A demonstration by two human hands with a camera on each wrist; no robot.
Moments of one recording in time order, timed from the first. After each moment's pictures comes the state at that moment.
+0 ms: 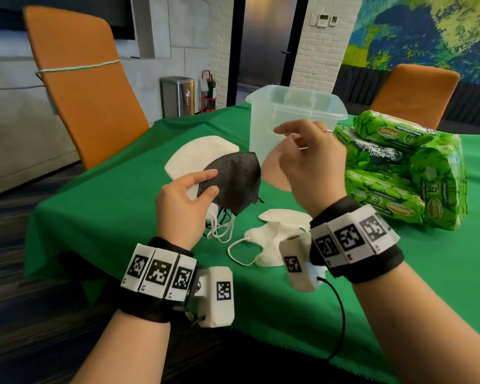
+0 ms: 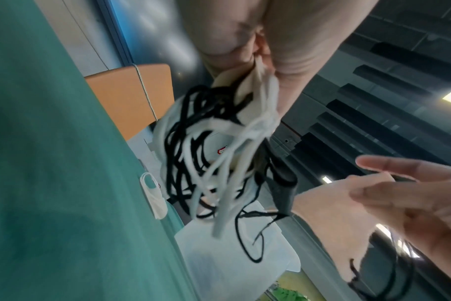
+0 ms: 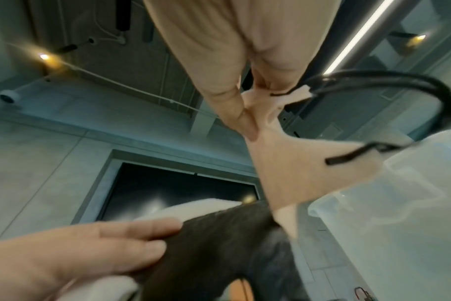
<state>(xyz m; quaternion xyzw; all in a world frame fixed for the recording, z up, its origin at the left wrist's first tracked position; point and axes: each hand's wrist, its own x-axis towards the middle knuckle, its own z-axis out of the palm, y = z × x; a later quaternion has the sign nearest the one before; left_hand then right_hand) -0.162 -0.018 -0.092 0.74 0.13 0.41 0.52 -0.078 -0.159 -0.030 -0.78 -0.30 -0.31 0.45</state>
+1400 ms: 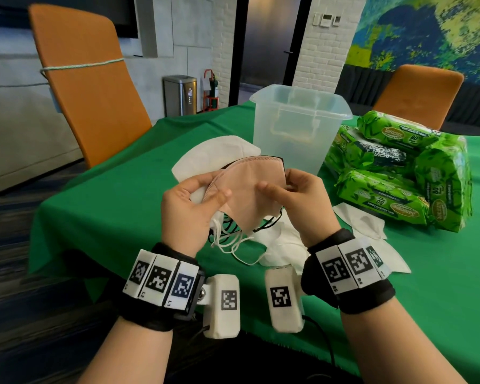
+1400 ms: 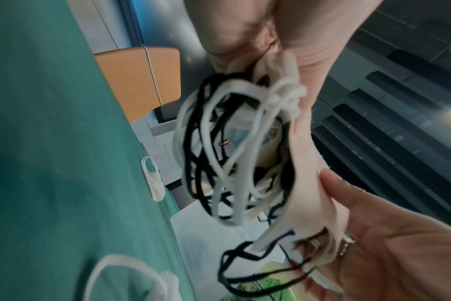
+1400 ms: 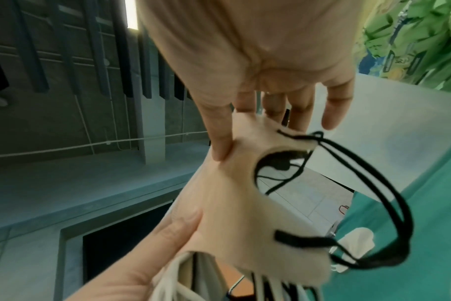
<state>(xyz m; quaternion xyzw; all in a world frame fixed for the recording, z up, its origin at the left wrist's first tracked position) -0.159 -0.017 -0.104 0.65 0.05 0.41 0.64 -0.092 -0.156 -0.070 -0.73 -0.23 -0.02 0.65</state>
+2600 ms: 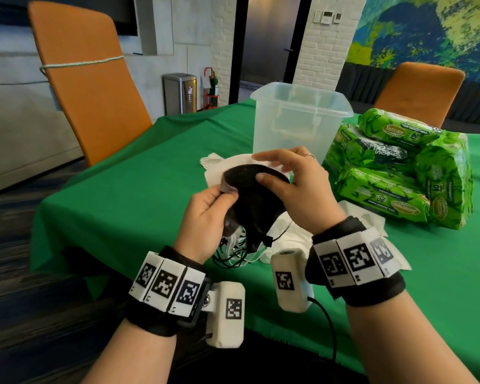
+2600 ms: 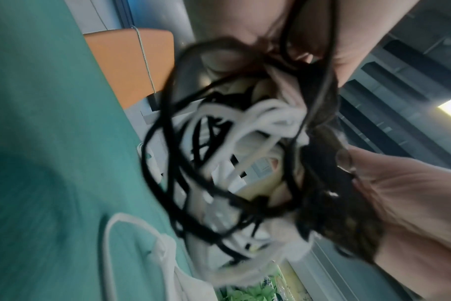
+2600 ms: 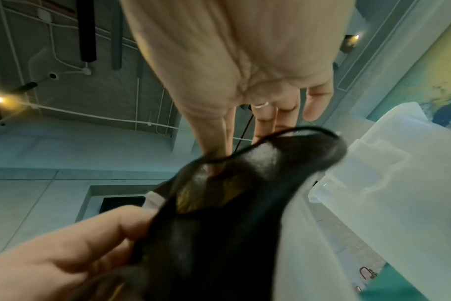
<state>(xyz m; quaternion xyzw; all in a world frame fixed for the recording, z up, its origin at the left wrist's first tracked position) -0.163 -0.030 -0.106 0.64 0.00 0.28 0.71 -0.101 -0.158 -0.047 -0.84 -0.33 -0.15 0.41</state>
